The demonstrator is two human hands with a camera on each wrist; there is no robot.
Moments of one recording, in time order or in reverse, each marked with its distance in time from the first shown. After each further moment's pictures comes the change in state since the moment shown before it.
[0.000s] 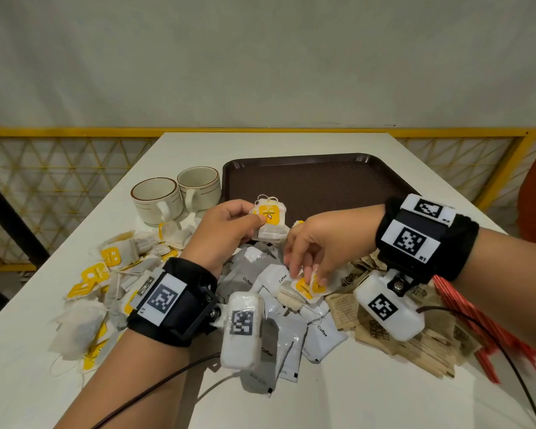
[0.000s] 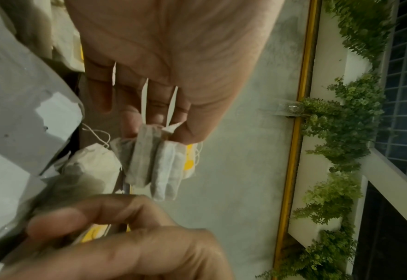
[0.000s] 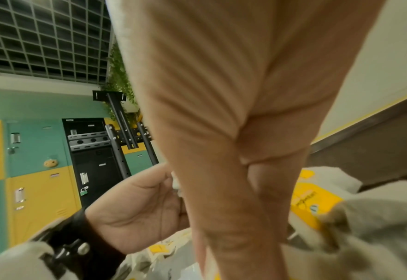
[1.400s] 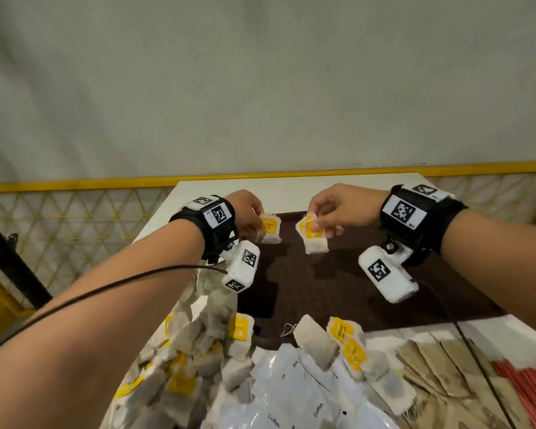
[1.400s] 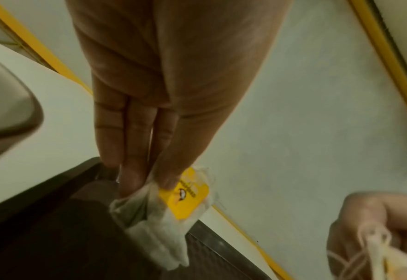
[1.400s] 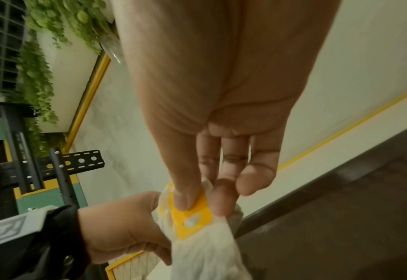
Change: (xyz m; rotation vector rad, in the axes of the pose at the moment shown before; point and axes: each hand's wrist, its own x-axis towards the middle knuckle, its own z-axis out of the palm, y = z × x) left_hand 0.225 0.041 -0.040 0.870 -0.228 -0.214; right_hand 0.079 0.091 -0.144 0.279 0.477 0.059
